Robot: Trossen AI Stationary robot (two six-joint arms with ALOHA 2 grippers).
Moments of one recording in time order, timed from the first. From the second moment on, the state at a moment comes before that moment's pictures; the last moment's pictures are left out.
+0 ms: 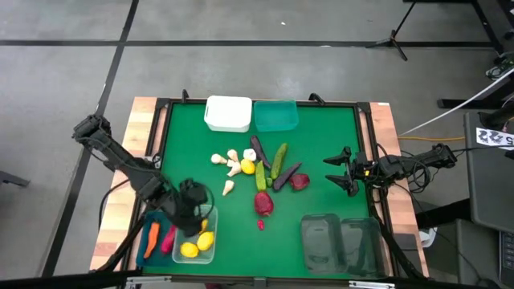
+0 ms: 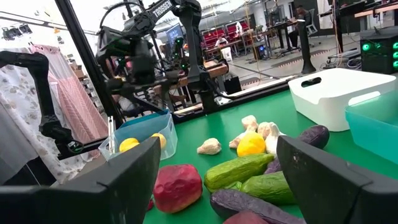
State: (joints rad) left arm -0.66 1.29 0.95 -0.77 -0.36 -0.98; right arm 0.31 0.02 0.01 0.06 0.35 0.28
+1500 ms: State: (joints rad) left arm -0.06 1.71 0.84 -0.06 -0.40 -0.08; right arm 0.31 0.02 0.01 0.06 0.35 0.28
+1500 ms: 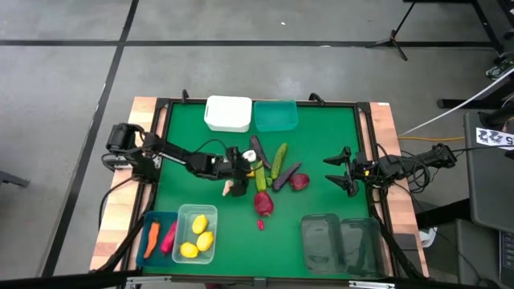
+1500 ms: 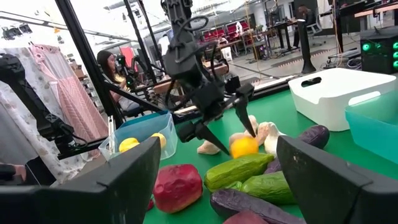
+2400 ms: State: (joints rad) left arm -0.05 1.67 0.78 0.06 -0.30 -0.12; right arm 0.31 0.02 0.01 0.06 0.35 0.29
